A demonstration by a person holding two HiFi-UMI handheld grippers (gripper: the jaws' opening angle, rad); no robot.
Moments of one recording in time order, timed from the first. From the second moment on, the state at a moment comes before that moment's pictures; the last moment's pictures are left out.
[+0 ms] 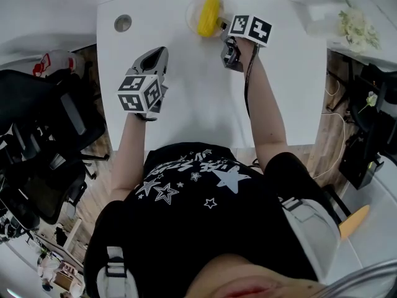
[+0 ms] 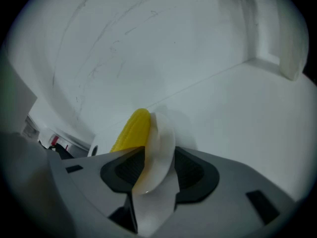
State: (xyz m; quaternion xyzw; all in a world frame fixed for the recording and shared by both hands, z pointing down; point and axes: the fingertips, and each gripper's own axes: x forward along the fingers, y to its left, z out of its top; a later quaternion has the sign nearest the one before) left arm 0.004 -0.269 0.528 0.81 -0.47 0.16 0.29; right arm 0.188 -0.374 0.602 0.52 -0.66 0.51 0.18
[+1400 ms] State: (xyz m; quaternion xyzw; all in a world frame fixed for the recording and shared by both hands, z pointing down) left arm -0.099 -0.138 0.437 0.86 -0.45 0.09 0.22; right arm 0.143 -0.213 0.461 0.63 -0.70 0.32 0.10
